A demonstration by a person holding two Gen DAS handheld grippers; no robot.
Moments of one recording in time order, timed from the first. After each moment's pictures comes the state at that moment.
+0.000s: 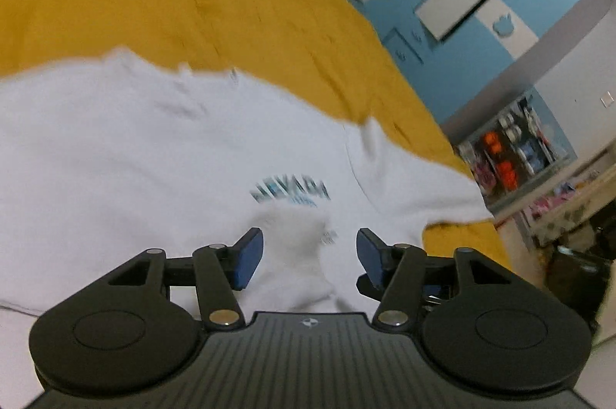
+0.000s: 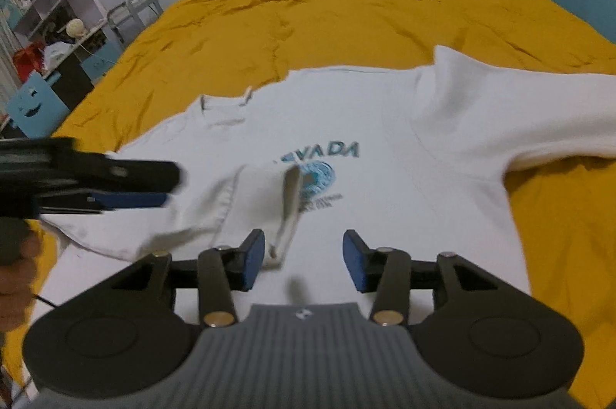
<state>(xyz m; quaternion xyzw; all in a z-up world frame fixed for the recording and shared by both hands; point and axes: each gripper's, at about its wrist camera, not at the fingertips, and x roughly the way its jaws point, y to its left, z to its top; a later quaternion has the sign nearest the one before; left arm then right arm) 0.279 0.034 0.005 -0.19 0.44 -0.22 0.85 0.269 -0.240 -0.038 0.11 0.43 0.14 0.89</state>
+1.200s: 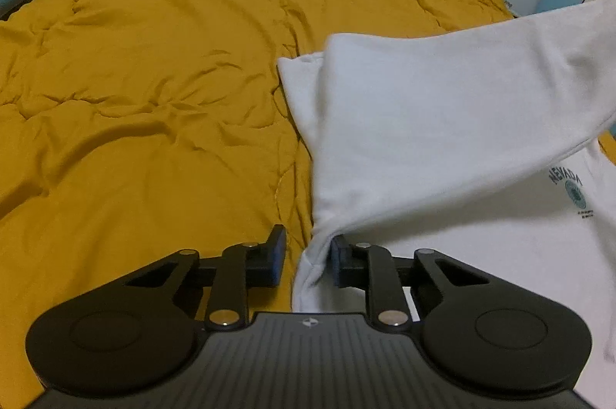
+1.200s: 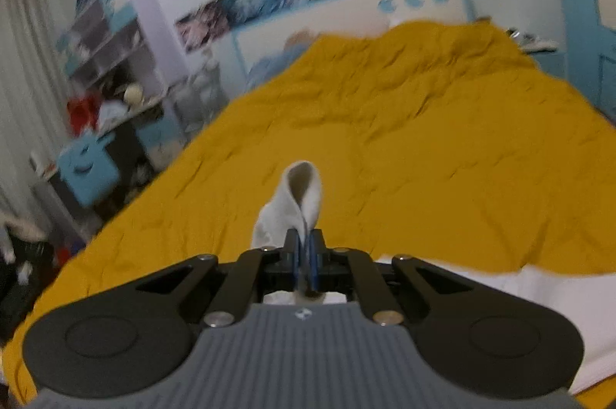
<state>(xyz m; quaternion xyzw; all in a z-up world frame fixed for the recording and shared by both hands) 0.241 0.196 -0.066 -0.11 0.46 0.02 0.88 0.363 -0.203 0.110 0.12 0.29 0.19 0.93</state>
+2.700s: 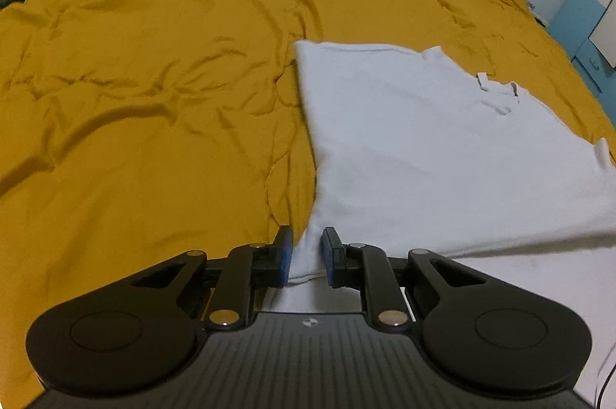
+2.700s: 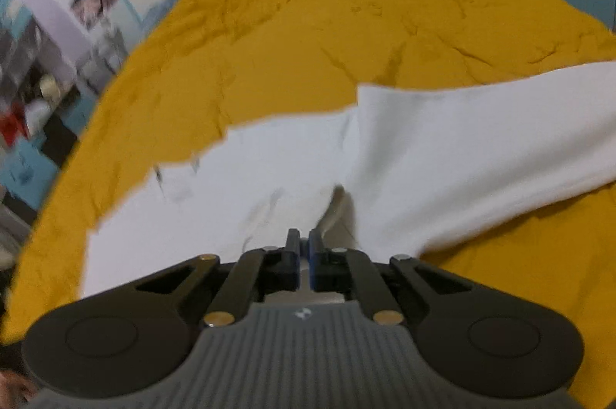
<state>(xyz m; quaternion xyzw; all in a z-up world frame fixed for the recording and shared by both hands) 0.245 0.182 -0.061 -0.13 0.48 0.05 0.87 0.332 -0.327 -0.032 0.17 0.44 0.09 0.87</state>
